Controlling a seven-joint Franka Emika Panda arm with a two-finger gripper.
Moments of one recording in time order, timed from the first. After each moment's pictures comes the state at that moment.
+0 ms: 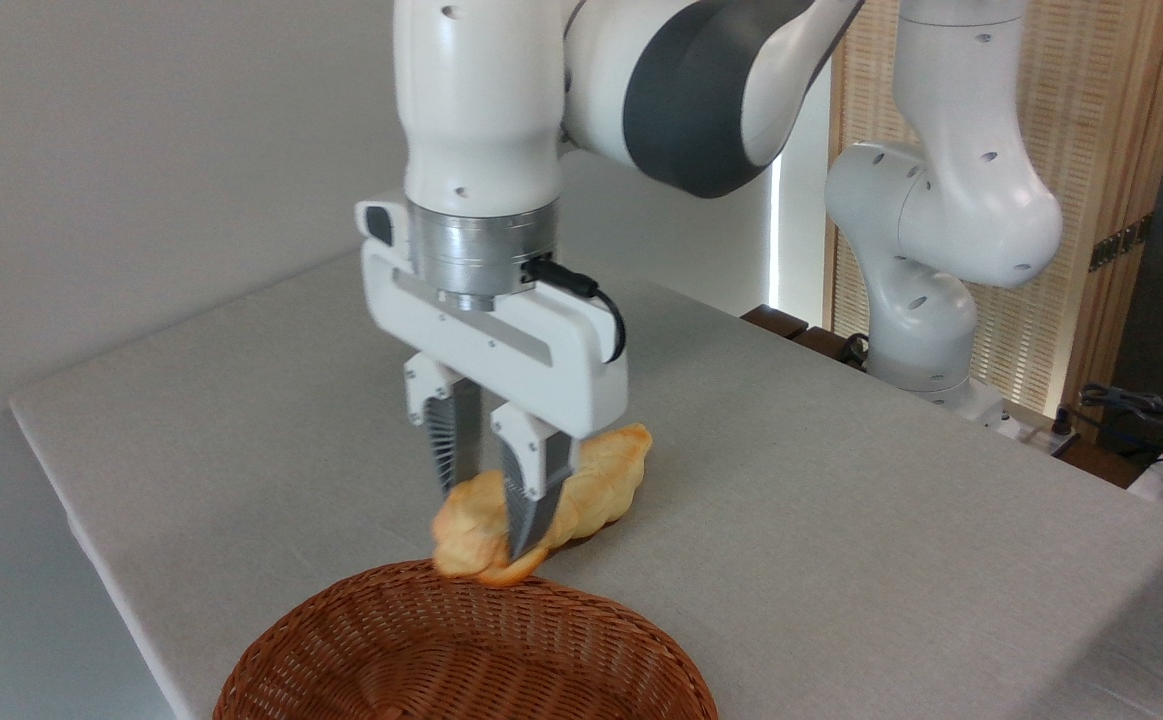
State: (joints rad) arm -0.09 -0.01 0.19 -1.89 -0.09 2.04 0.75
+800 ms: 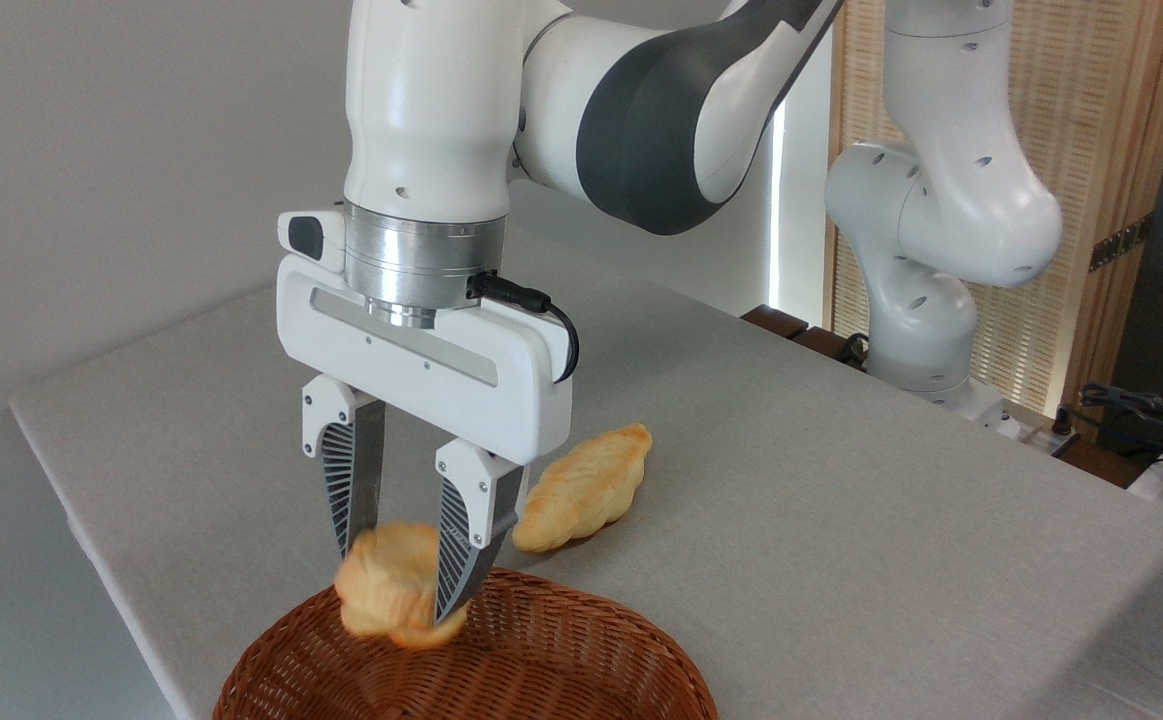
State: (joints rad) arm -0.09 0.07 0.19 -1.83 -0.09 2.20 0.64
